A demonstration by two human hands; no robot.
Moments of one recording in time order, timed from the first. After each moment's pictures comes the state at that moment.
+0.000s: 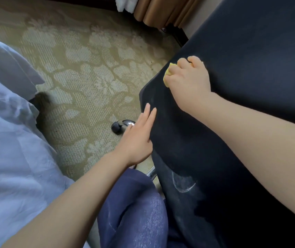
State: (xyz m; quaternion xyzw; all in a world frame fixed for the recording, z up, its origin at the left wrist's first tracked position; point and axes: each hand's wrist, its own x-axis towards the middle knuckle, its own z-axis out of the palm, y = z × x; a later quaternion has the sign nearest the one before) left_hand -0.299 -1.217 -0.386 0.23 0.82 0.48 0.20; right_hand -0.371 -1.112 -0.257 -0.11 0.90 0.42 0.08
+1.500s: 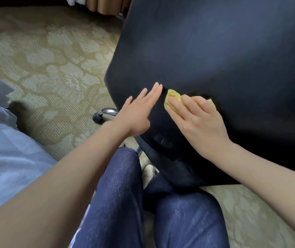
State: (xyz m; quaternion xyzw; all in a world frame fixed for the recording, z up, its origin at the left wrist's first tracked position) left_hand -0.251 -1.189 -0.307 0.40 0.83 0.36 0.17; right_hand -0.142 -1.056 -0.224 -0.15 0.90 0.41 -0.06
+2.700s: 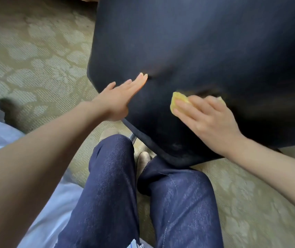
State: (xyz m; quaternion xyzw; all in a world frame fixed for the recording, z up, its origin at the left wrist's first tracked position) left_hand -0.248 -1.197 -0.312 0.46 0.84 0.25 0.15; right_hand -0.075 -1.018 -0.212 -0.20 0.89 0.39 -0.10
